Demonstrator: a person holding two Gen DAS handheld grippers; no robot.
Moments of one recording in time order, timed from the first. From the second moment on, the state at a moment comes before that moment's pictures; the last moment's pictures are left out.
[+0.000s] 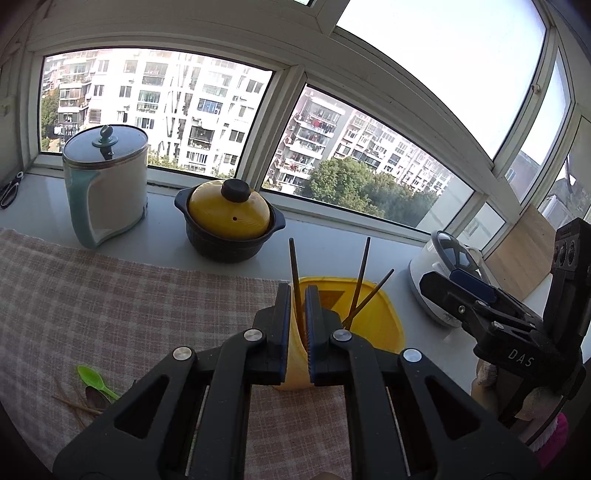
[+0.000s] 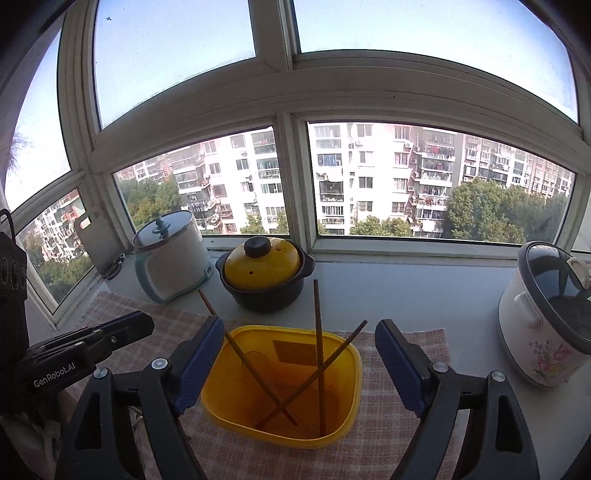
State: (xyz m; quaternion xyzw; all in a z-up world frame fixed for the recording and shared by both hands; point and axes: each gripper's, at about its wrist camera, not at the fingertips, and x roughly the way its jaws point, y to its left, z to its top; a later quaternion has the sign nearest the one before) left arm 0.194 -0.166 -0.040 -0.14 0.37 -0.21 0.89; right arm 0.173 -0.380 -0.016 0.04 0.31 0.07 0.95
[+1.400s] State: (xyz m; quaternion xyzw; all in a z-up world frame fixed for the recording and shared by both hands) left arm 0.100 0.034 -0.165 -0.18 0.51 -0.07 0.84; right arm 0.154 -0.197 -0.111 -0.12 0.44 0.29 0.84
